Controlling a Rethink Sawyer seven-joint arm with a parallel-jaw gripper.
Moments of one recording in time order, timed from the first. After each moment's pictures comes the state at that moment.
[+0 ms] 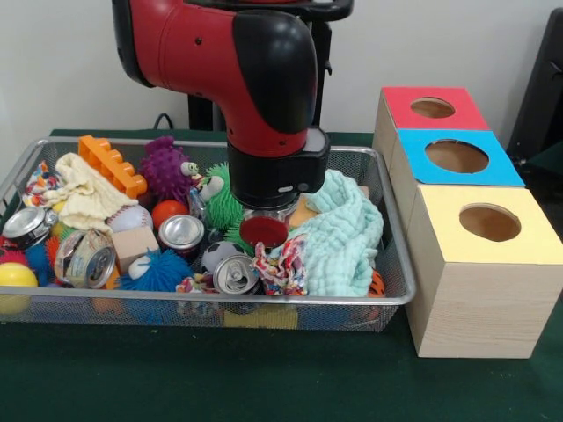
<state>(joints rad) -0.21 -0.32 -0.12 1.45 0.17 0.51 2.98</state>
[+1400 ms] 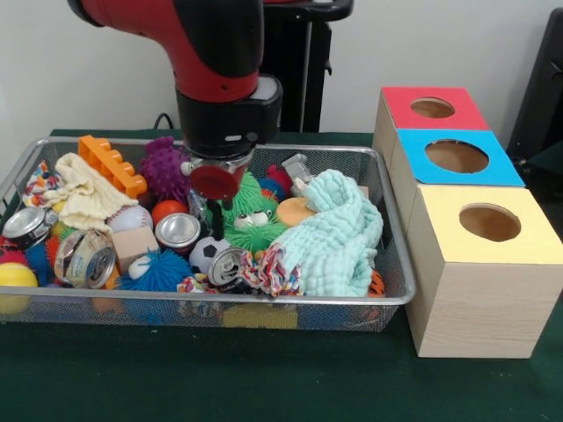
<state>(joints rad) -0.27 -0.45 -0.15 1.54 0.17 0.59 2.98</state>
